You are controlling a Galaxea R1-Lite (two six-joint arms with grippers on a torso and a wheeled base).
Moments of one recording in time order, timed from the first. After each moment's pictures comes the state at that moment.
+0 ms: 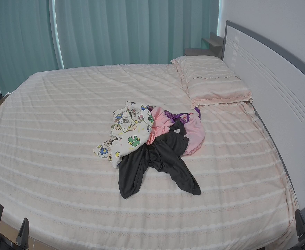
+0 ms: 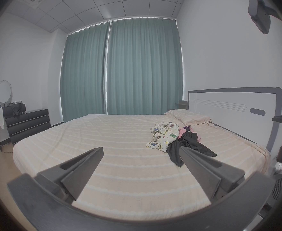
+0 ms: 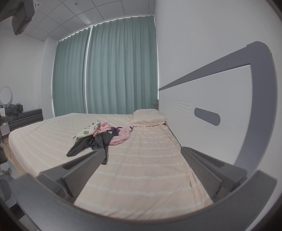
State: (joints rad) left arm 0.00 0.02 -0.02 0.00 0.01 0.00; right arm 0.00 0.02 -0.02 0.00 0.00 -0.01
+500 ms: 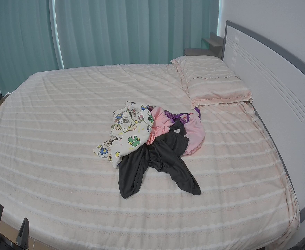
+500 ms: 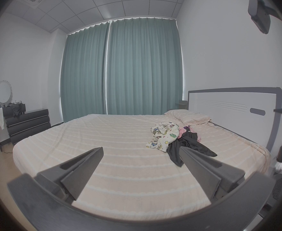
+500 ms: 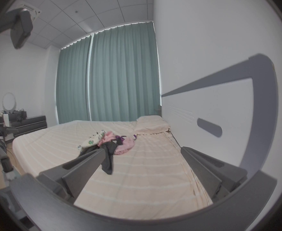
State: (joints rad) left arm 0.00 0.02 -0.02 0.00 0.01 0.00; right arm 0.01 0.06 -0.13 0.01 0.03 0.02
